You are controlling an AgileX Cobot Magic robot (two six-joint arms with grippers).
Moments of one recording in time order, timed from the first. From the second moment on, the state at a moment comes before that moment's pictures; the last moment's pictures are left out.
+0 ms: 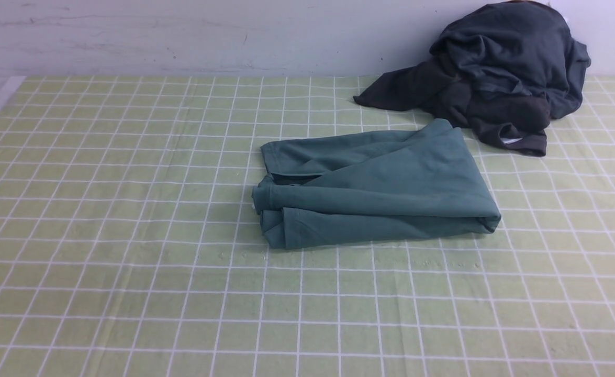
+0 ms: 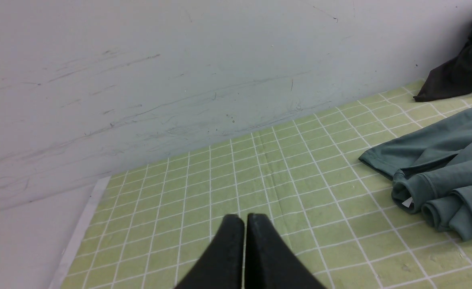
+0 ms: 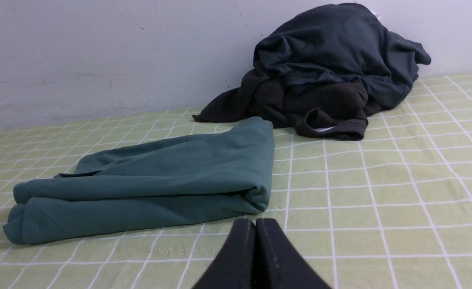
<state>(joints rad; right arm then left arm) 0.12 -0.01 0.00 -0.02 0.26 0.21 0.00 0.27 -0.31 -0.30 0.21 0.52</state>
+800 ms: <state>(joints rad) -0.07 -0.01 0.03 0.00 0.34 -0.06 0.00 0.27 -0.31 -0.30 0.21 0.52</state>
